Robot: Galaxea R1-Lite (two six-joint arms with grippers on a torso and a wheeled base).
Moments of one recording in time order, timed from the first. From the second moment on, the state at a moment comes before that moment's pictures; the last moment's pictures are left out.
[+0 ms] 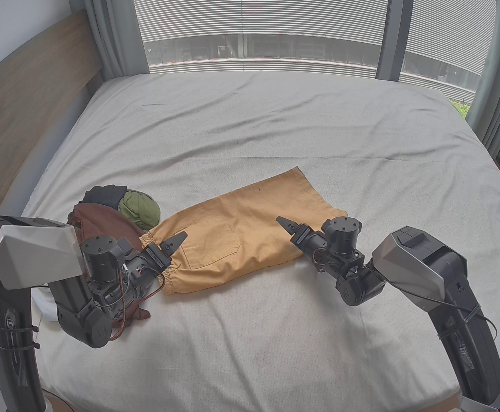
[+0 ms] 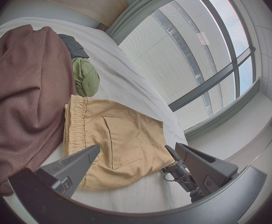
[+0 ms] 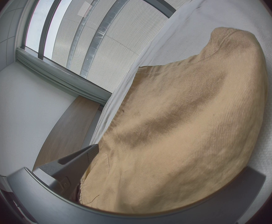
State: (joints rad) left arm -0.25 2.31 -0.57 -1.55 -0.14 -0.81; right arm 0.40 2.79 -1.56 -1.08 0.13 0.89
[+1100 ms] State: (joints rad) left arm -0.25 2.31 -0.54 -1.55 -0.15 -0.74; right arm 0.39 2.70 -1.20 -1.29 0.12 0.86
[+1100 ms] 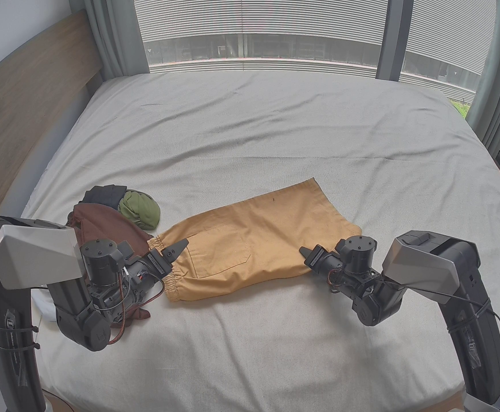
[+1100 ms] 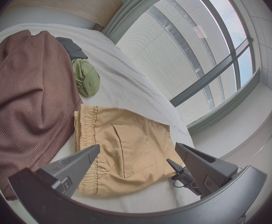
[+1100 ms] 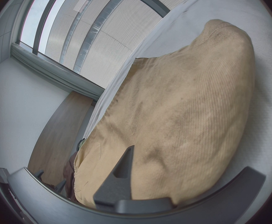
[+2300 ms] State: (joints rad) left arm -0.27 2.31 -0.53 -1.55 -0.15 -0.74; right arm 0.39 2.55 -0.53 -1.54 0.09 0.78
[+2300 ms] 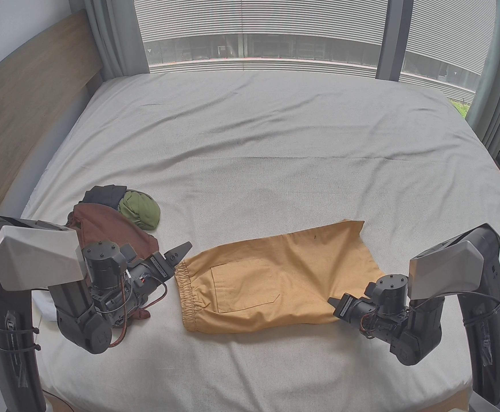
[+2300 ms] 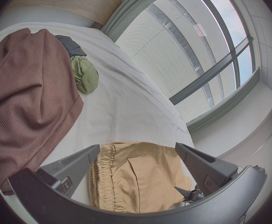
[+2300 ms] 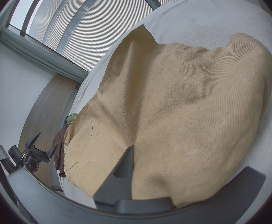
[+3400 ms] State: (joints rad) left arm -0.29 2.32 -0.49 -1.55 -0.16 -0.74; right arm 0.55 2.18 -0.29 -1.52 0.16 0.74
